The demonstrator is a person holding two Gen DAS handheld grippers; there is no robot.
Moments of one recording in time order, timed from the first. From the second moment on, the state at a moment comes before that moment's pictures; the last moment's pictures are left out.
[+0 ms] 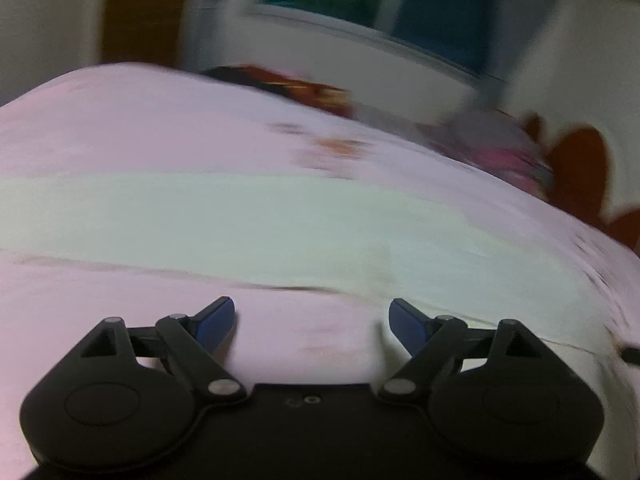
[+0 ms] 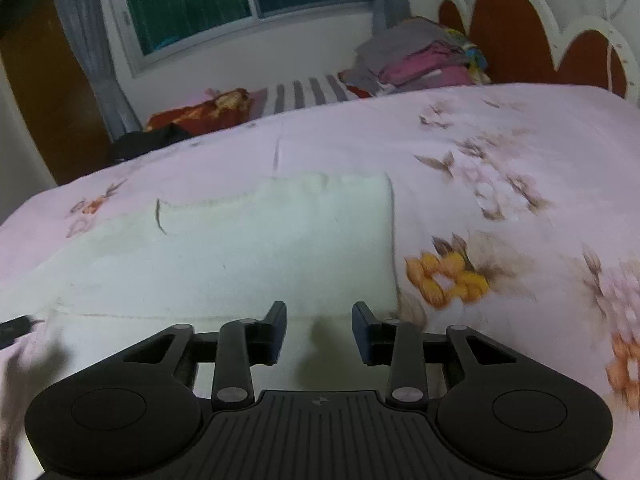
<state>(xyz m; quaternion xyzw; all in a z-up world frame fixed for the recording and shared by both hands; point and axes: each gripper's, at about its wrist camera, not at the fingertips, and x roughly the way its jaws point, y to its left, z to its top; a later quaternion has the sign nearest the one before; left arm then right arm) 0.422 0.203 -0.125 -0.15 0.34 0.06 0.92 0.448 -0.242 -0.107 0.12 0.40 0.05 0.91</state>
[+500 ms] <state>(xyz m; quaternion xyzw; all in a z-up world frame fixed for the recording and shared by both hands) 0.357 0.448 -0.145 -0.47 0.20 0.26 0.82 0.451 -0.188 -0.101 0.13 0.40 0.06 0.91</state>
